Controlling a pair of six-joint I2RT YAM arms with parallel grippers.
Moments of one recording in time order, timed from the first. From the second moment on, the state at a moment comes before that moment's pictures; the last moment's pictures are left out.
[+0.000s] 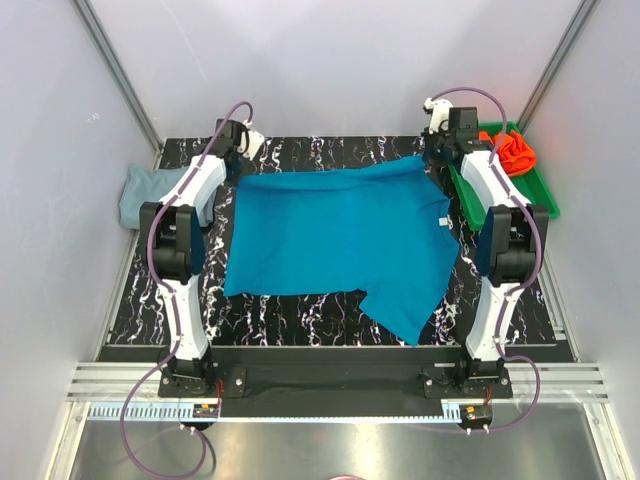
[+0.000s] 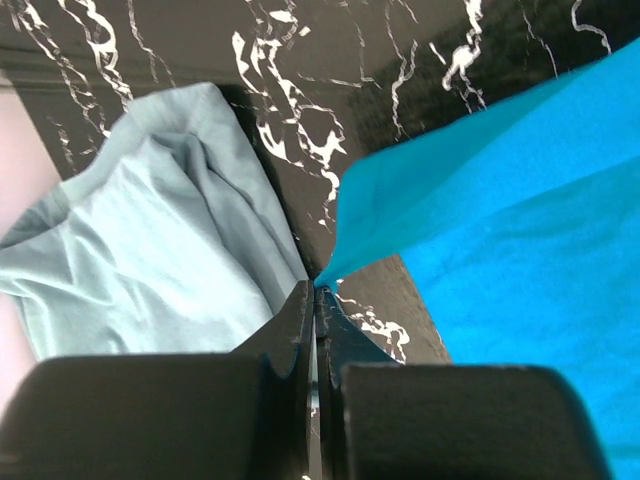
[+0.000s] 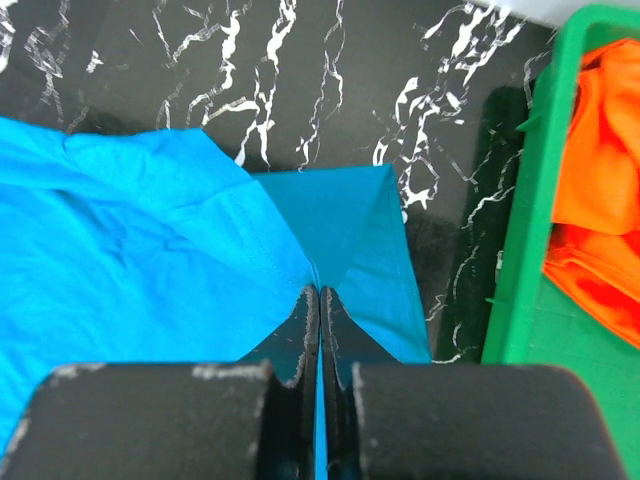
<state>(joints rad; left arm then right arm) -0.13 2.09 1.80 -0.62 -0.18 0.47 0.04 2.07 1.79 -0.39 -0.20 -0.19</state>
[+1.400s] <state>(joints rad) -0.14 1.98 1.66 -0.67 -0.14 0.45 0.02 1.81 1.47 -0.36 -0.20 -0.21</state>
